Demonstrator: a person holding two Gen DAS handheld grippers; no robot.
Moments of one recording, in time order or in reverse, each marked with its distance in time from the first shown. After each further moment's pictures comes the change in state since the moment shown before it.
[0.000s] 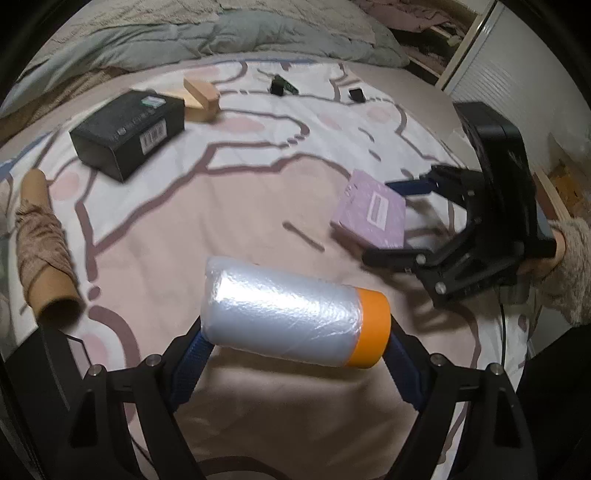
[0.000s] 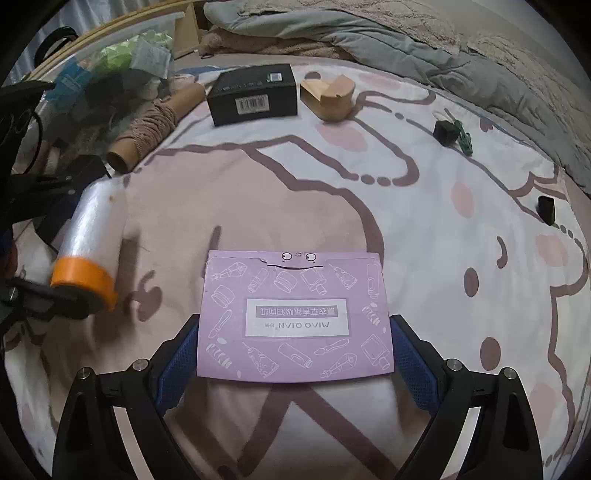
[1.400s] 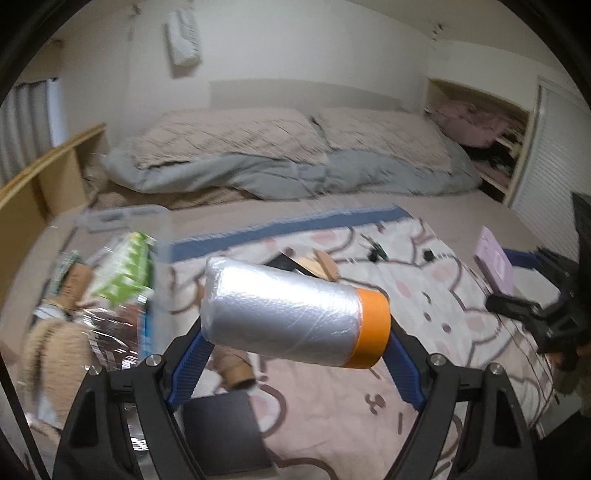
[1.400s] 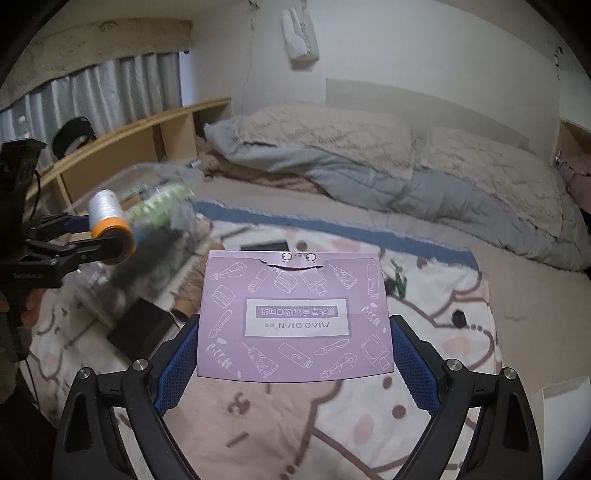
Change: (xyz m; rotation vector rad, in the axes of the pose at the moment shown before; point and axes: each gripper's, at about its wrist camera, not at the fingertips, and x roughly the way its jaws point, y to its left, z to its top) left arm -0.206 0.013 0.045 -0.176 -0.427 0.376; right arm -0.200 0.035 0.083 0.047 -0.364 -0.068
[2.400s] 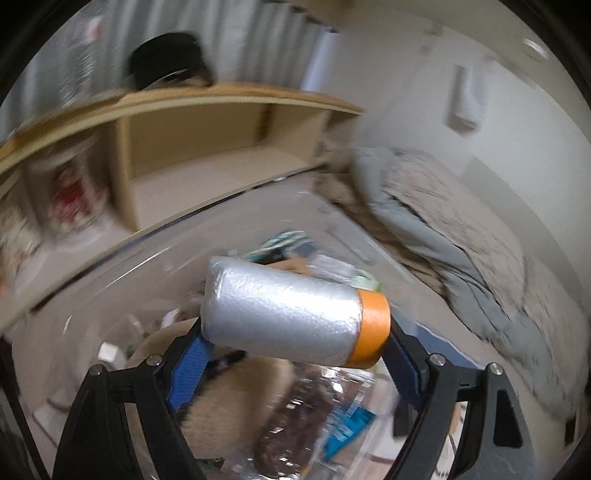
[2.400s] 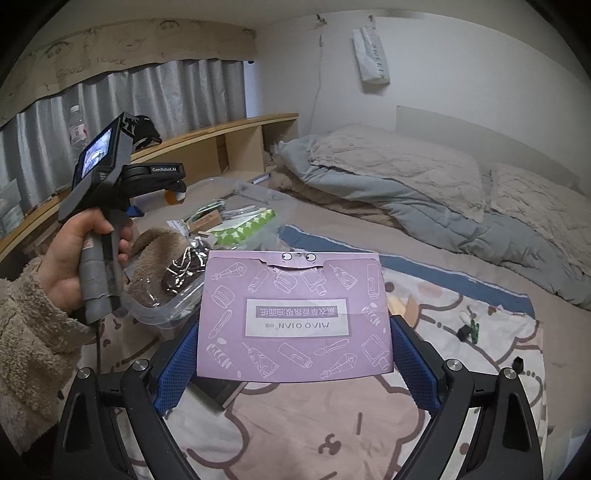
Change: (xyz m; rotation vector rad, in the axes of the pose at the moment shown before) left arm -0.023 0.183 0.001 -0.812 -0.095 0.589; right arm 0.008 0.101 0.031 -0.101 -0.049 0.162
